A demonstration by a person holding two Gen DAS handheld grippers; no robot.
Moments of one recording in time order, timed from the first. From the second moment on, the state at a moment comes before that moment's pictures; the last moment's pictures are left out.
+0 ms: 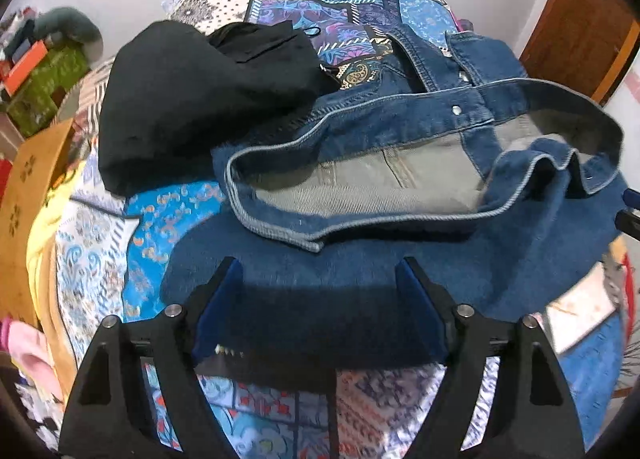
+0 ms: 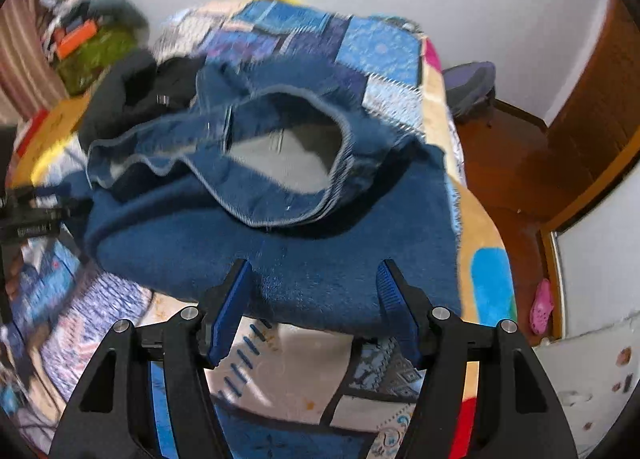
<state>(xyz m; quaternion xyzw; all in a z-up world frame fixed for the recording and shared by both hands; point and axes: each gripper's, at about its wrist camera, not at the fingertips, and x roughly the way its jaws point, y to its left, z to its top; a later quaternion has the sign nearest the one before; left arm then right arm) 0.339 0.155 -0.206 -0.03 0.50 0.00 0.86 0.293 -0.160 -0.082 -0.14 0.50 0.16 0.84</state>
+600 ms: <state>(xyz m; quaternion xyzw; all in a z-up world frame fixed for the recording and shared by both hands) 0.452 0.168 -0.187 -0.04 0.46 0.05 0.88 0.425 -0.208 -0.065 -0.01 0.48 0.05 0.88</state>
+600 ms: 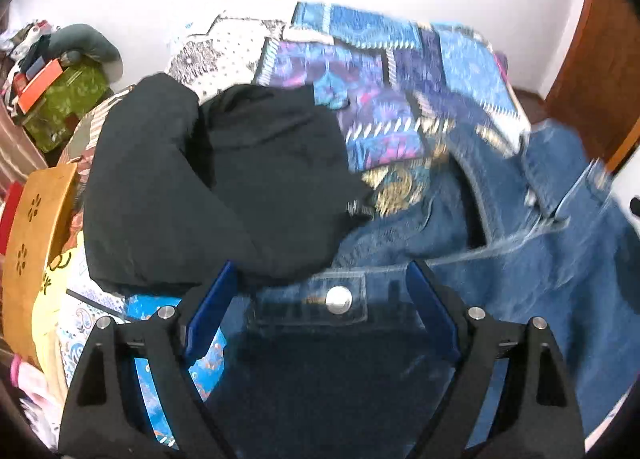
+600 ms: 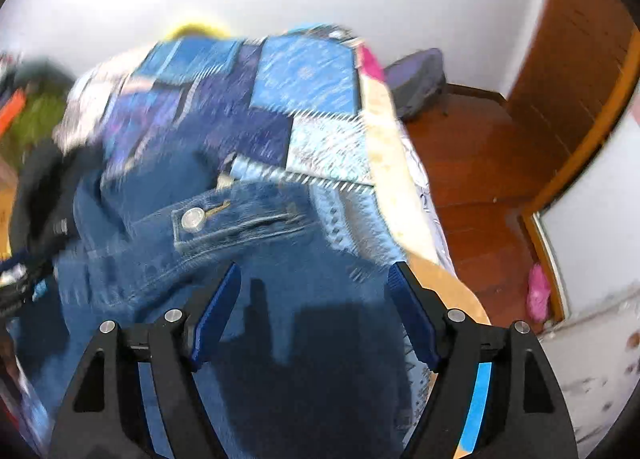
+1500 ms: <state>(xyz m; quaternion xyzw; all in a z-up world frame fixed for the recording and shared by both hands) 0.330 0.142 -0.230 -0.05 0.50 -0.01 0.86 0.297 -0.187 -0.101 -0.10 0.48 0.13 0.86</state>
